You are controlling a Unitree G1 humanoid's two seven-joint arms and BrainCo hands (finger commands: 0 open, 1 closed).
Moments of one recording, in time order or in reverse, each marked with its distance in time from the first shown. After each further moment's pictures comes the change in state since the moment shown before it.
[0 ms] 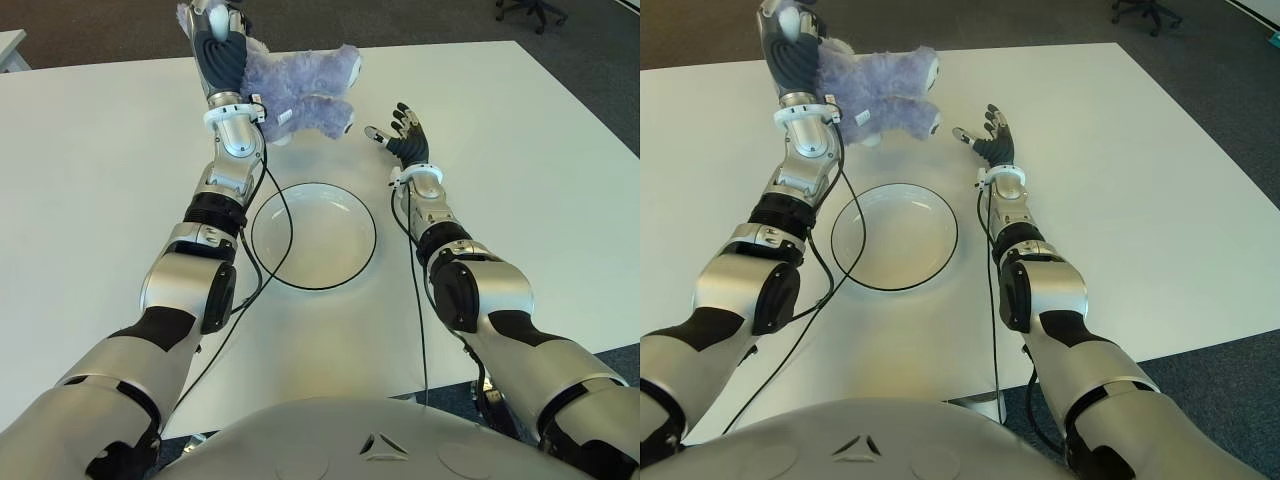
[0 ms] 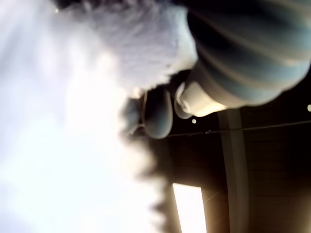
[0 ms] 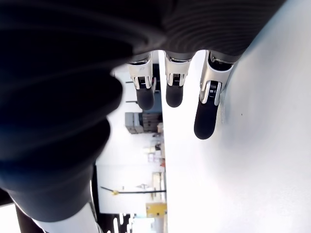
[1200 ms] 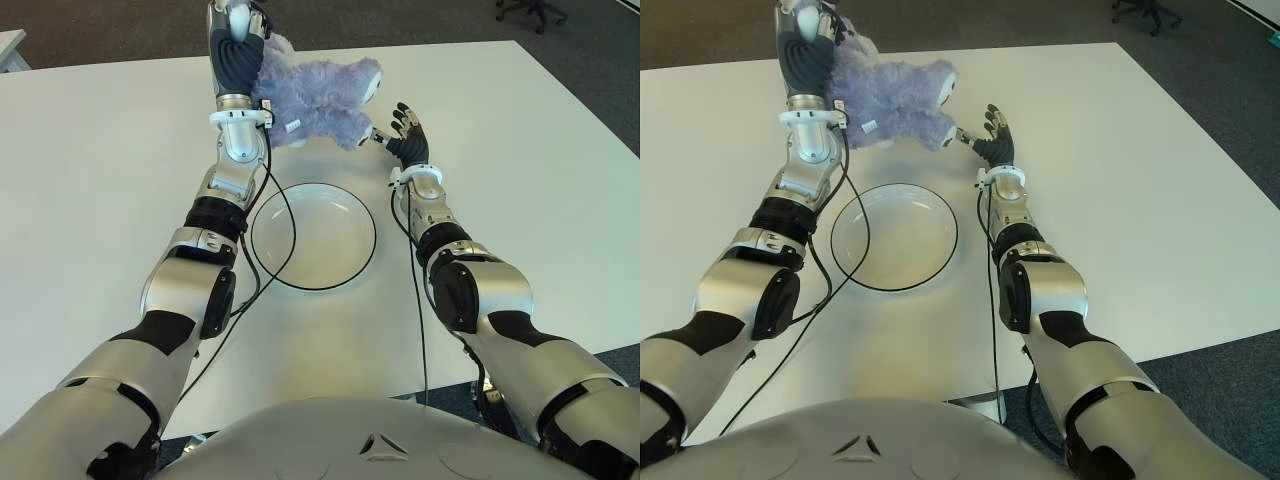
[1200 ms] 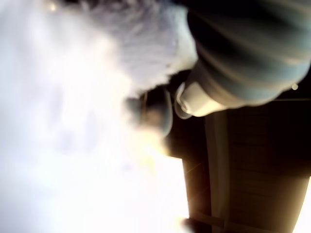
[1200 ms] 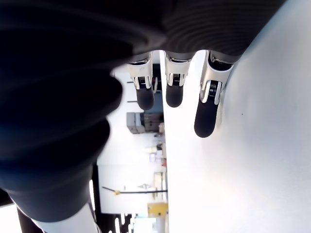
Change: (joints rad) left arm 0.025 0.001 -0.031 -0.042 0.000 -0.081 -0.114; right arm 0.003 0.001 0.001 0.000 0.000 -0.010 0.000
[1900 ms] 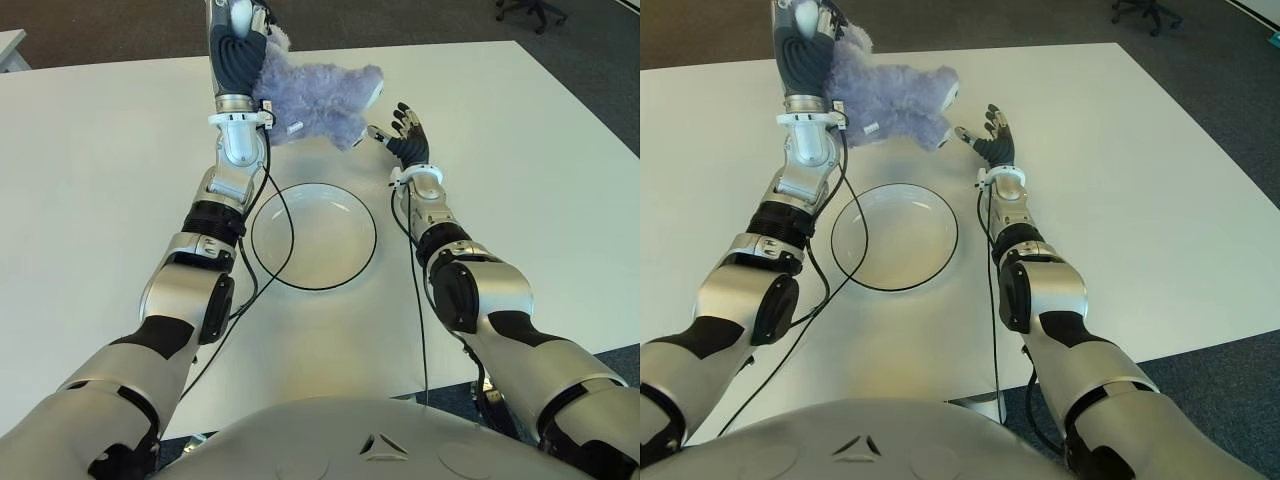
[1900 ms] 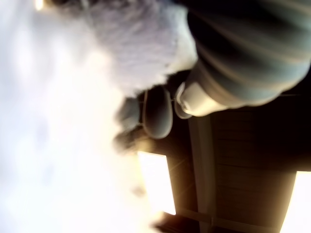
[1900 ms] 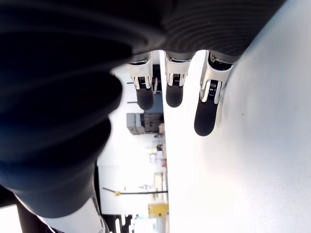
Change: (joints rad) left arm 0.032 0.003 -0.006 -0.087 0.053 -0.024 0.001; right arm 0.000 0.002 -0.006 0.000 0.002 -0.001 0.000
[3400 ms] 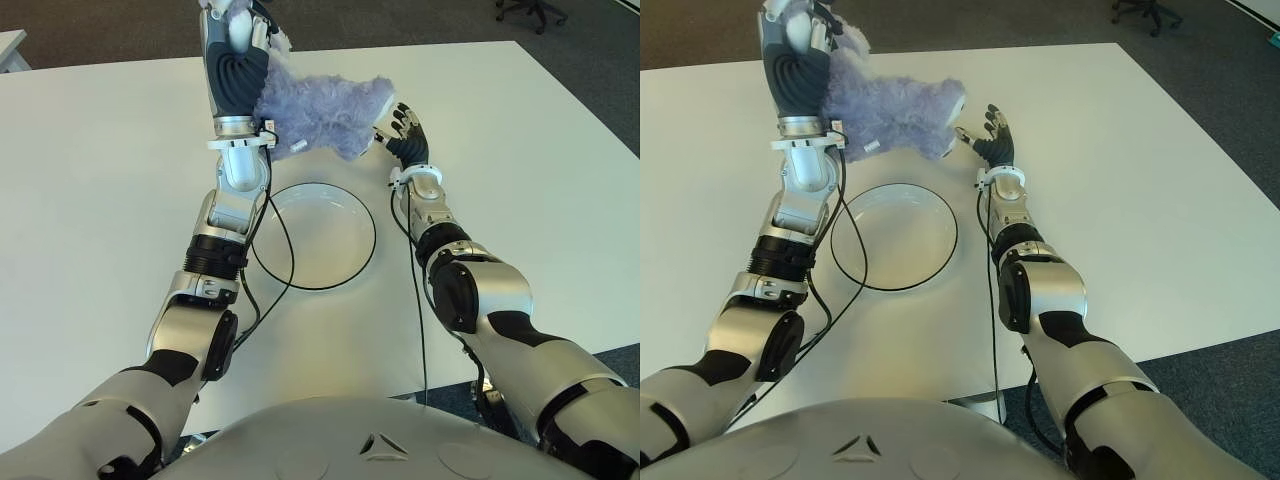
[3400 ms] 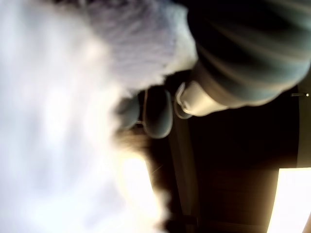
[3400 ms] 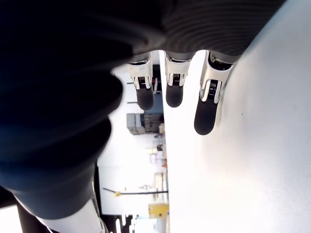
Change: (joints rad) left arm 0.197 -0.053 -0.012 -0.379 0.104 0.110 0.001; right arm 0.000 0.001 -0.001 0.000 0.000 -0.001 -0.003
